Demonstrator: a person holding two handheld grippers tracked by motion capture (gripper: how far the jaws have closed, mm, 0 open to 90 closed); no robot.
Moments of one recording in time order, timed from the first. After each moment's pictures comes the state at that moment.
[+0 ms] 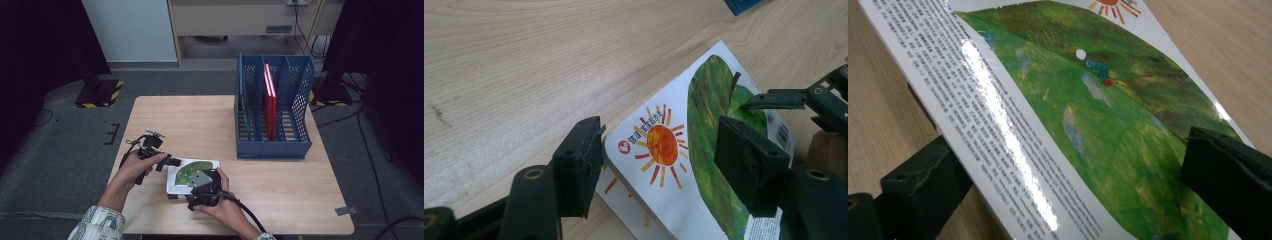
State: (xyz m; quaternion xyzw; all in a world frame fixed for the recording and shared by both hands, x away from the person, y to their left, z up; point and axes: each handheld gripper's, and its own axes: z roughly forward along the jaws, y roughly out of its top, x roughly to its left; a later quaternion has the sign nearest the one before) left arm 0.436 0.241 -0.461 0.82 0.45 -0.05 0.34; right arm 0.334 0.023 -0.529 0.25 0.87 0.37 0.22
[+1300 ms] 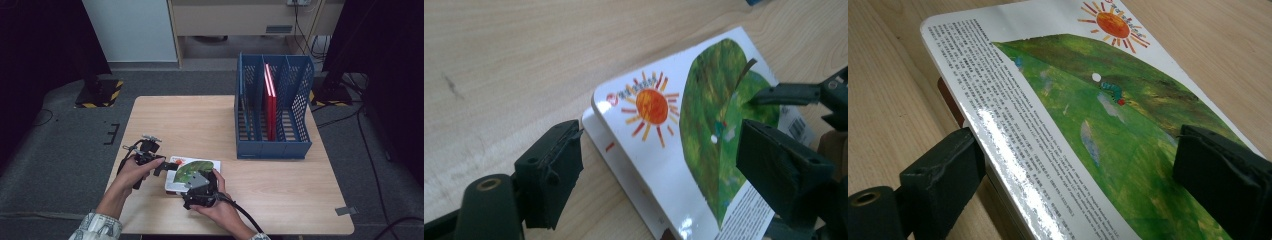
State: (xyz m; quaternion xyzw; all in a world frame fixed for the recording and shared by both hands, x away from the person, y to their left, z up) left arm 0.422 0.254 -0.481 0.82 0.46 -0.04 0.34; right arm 0.332 0.034 -0.534 0.26 0.86 0.39 0.23
